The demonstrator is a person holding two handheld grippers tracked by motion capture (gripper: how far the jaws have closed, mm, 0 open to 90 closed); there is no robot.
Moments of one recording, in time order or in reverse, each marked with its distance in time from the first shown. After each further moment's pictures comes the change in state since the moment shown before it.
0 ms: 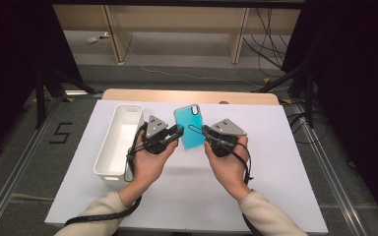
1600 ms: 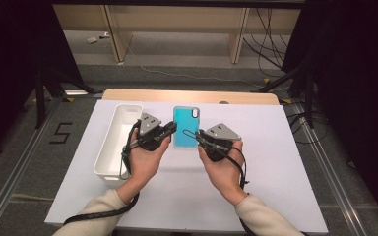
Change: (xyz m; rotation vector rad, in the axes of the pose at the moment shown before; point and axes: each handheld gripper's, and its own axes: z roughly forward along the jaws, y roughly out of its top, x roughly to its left) left arm 0.013 0.003 -0.004 -0.015 0.031 -0.009; right arm 0.014 -0.007 0.001 0.019 0.037 0.007
